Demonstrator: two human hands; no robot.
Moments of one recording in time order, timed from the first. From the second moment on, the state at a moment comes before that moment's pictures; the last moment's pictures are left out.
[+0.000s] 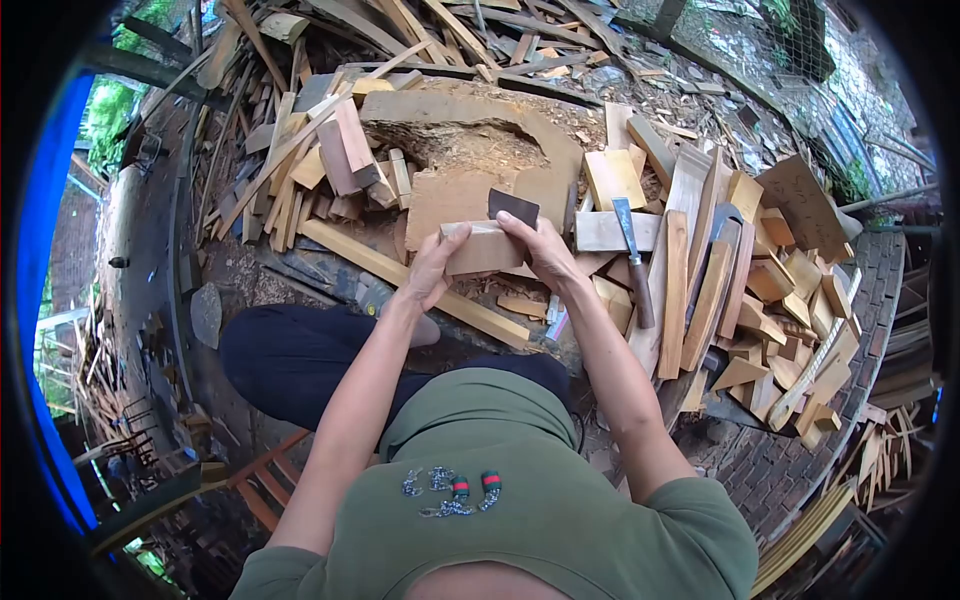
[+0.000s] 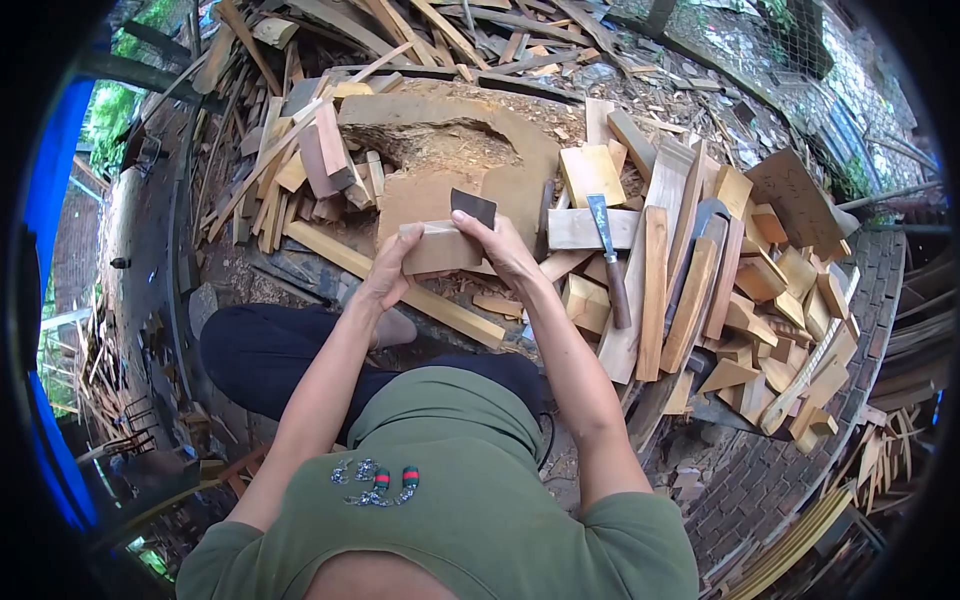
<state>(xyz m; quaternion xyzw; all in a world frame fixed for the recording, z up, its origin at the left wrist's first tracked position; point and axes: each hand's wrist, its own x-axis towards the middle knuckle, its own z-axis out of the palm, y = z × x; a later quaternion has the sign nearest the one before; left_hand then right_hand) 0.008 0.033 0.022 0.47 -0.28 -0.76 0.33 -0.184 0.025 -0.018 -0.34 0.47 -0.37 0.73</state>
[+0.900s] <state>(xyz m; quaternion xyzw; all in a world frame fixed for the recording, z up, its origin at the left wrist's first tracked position) -0.024 0.049 0.023 0.56 -0.41 -0.55 0.46 -0.138 0.064 -0.022 0.04 0.32 -0.48 0.81</state>
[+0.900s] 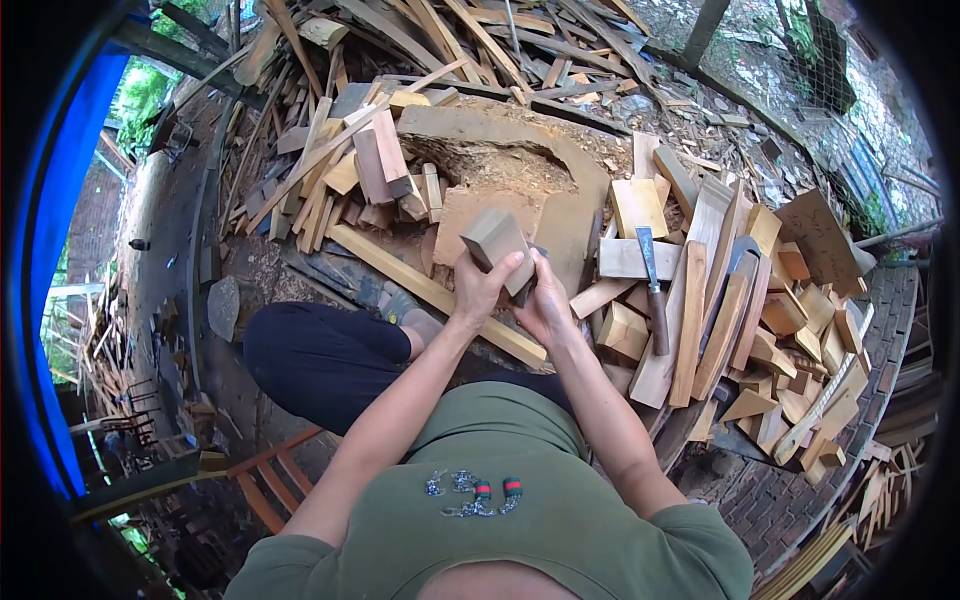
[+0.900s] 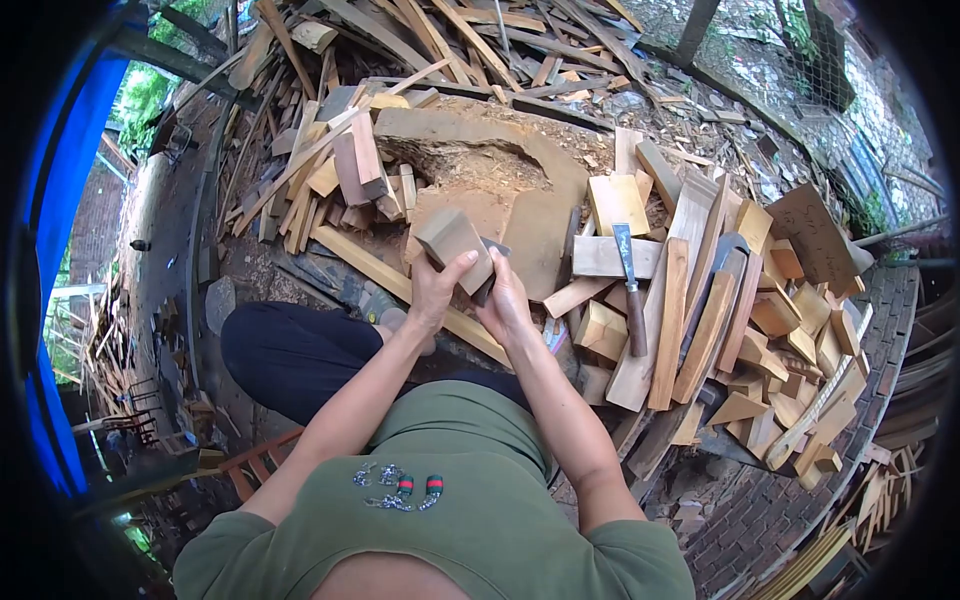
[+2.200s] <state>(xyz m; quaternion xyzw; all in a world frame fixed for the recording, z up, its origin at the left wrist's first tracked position) 0.023 0.017 0.015 0.64 -0.62 -0.44 0.10 -0.169 0.046 -0.056 -0.52 0.63 -0.27 0.51</state>
